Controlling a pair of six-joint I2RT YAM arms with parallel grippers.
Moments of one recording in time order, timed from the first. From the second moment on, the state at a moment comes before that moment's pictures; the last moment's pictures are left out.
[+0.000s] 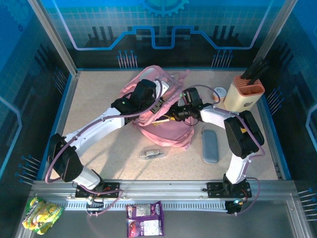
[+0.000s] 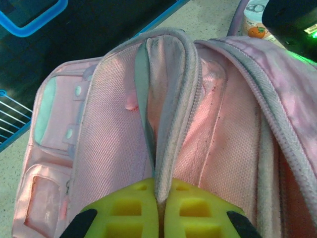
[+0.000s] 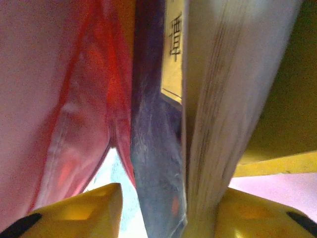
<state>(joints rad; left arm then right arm) -0.66 1.52 1.35 -0.42 -0.17 0.16 0.42 1.82 1.09 -0.07 -0.68 0.73</state>
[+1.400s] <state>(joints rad) -0.66 1.57 1.32 -0.38 -0.11 -0.16 0.49 1.41 0.72 0.06 -0.28 0.65</state>
